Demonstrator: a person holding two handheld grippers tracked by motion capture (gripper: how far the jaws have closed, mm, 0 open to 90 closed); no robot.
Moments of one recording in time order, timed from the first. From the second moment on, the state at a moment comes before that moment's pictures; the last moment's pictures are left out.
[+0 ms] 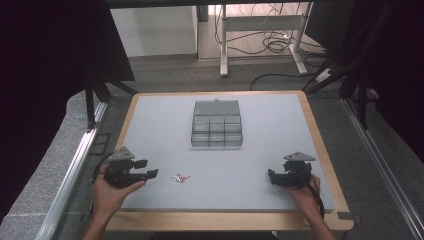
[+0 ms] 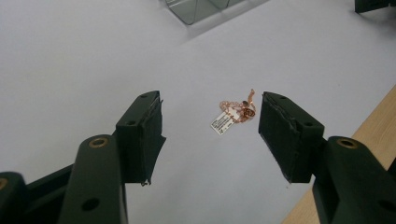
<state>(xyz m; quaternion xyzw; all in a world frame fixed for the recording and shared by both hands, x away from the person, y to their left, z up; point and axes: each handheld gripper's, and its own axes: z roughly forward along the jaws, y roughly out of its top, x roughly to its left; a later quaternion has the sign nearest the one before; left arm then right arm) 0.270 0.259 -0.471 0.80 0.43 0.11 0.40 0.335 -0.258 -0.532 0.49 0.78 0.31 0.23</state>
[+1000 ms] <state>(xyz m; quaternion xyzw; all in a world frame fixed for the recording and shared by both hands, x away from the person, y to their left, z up) 0.297 0.197 -0.499 0.85 0.40 0.07 0.34 0.335 -0.258 -0.532 0.49 0.78 0.31 0.23</state>
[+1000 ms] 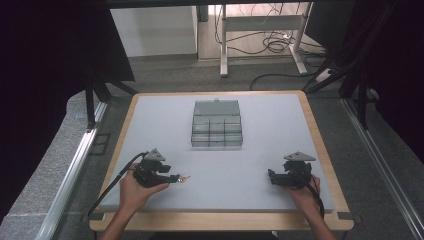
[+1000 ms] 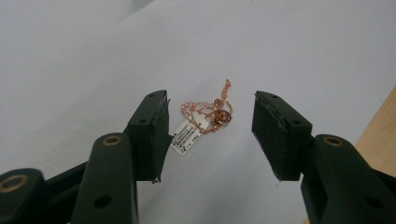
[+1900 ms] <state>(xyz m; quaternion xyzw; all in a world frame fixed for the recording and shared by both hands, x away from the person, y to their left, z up) 0.303 0.175 -0.518 0.87 0.38 0.05 0.30 0.335 -0.258 -0.532 0.49 0.78 0.31 0.23</state>
